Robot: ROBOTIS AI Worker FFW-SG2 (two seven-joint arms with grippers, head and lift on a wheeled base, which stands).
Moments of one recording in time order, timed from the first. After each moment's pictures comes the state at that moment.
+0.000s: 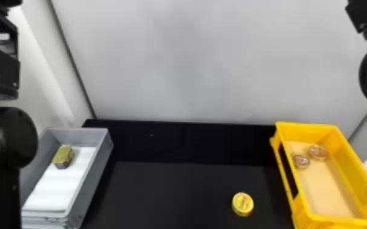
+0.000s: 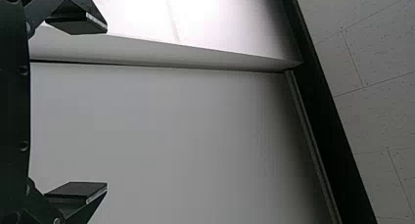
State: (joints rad) left arm -0.29 0.15 0.13 -2.23 -0.06 0.17 0.09; right arm -0.64 -0.34 0.27 -2.07 -0.09 0.32 -0.29
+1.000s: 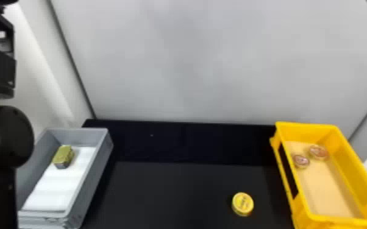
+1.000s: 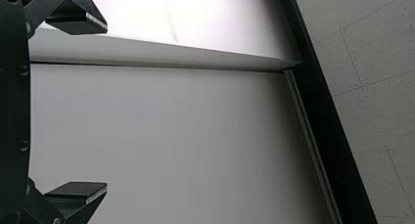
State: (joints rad) left arm -0.29 0.16 0.13 -2.24 -0.06 0.19 0.09; right arm -0.69 -0.36 0.25 -2.09 -0.09 0.44 -0.30
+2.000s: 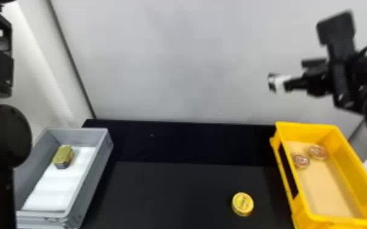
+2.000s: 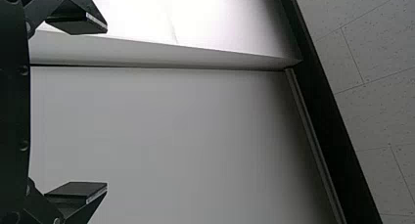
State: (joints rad) left arm -0.29 0.16 0.13 -2.26 -0.07 0.21 0.09; right arm -0.46 -0.38 0.18 -2.00 -0.05 1.22 0.16
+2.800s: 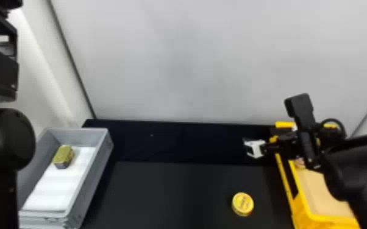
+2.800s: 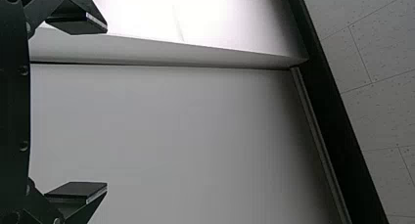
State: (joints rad) left arm -0.28 0.15 0.13 -2.25 -0.07 0.21 0.09; right arm -0.23 -0.23 0.13 -1.81 0.11 1.07 0.40
